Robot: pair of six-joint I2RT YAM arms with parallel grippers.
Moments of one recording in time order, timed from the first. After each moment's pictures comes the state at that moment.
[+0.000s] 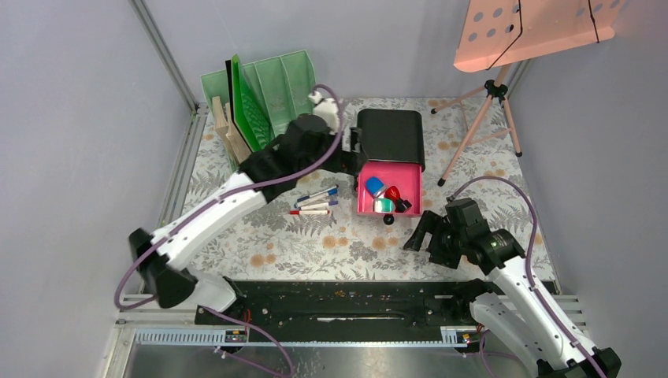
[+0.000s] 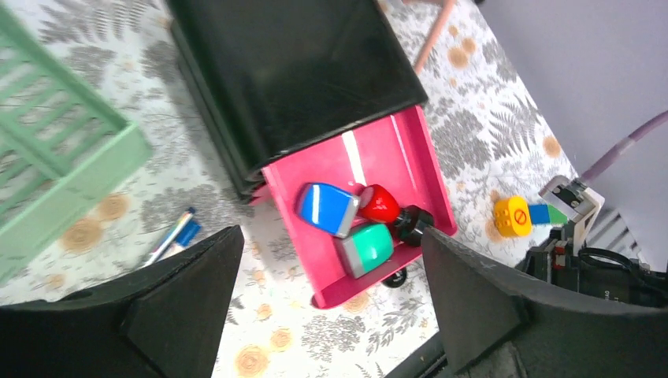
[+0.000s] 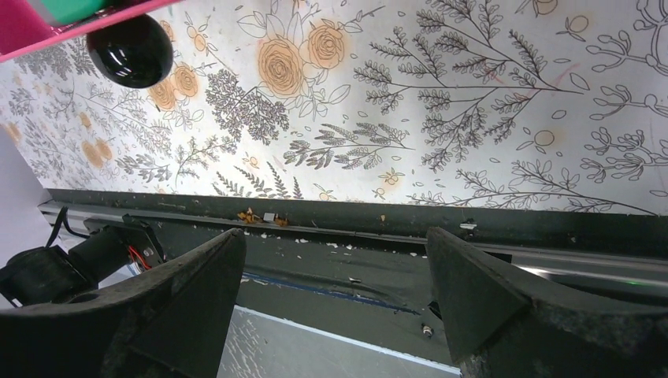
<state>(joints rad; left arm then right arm) -0.84 1.49 1.53 -0.50 -0.09 -0.41 0.40 0.69 0.62 -0.95 -0.18 0.80</state>
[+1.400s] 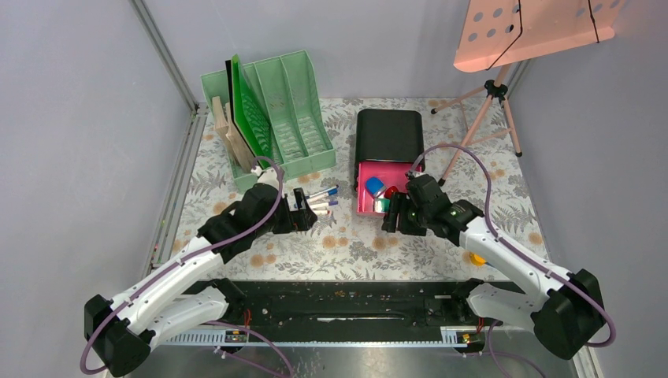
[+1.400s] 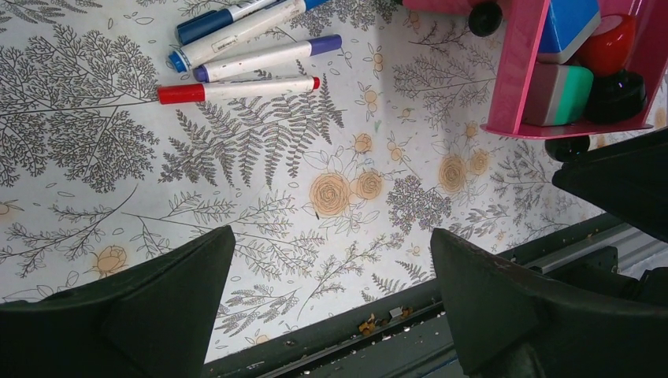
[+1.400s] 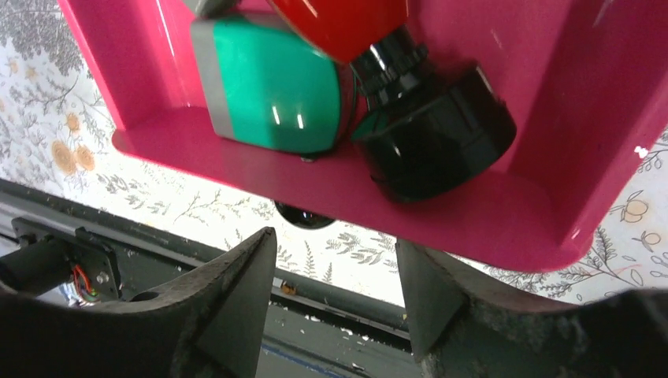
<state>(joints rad) -0.70 0.88 0.73 -0.53 -0.09 -0.70 0.61 1.08 0.76 -0.61 -0.06 0.67</state>
